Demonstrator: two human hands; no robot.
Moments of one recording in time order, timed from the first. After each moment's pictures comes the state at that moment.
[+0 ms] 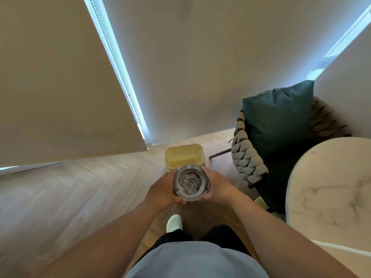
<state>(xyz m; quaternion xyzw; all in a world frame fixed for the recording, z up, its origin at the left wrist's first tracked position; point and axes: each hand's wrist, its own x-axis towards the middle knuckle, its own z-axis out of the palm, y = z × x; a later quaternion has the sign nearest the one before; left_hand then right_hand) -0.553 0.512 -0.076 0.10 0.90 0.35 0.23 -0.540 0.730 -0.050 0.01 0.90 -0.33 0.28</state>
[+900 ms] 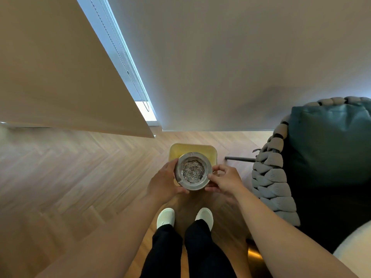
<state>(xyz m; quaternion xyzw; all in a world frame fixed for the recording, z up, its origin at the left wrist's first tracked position) -0.669 0.565 -0.173 -0.05 0.91 0.35 0.21 -0.700 0.777 -0.167 0.30 0.65 -0.61 0.33</state>
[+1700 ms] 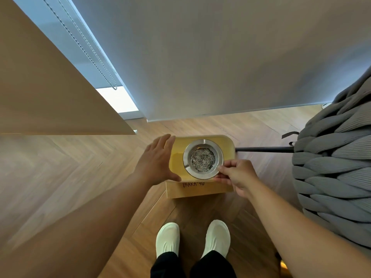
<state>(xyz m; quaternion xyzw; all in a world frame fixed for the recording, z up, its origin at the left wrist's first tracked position) -0.794 0.526 -0.414 0.13 0.96 0.14 0.21 -0.765 0.777 -0.426 0.38 0.62 -0.63 0.27</state>
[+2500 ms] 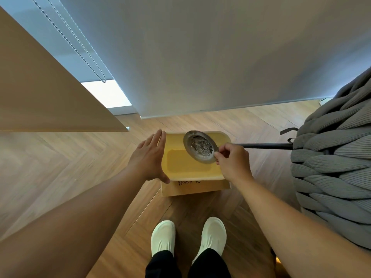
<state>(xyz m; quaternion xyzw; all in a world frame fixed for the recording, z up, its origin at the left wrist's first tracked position) -0.806 0.520 -0.444 0.14 0.95 0.06 0.28 -0.781 0.771 -0.437 0.19 0.88 -0.42 0.12</state>
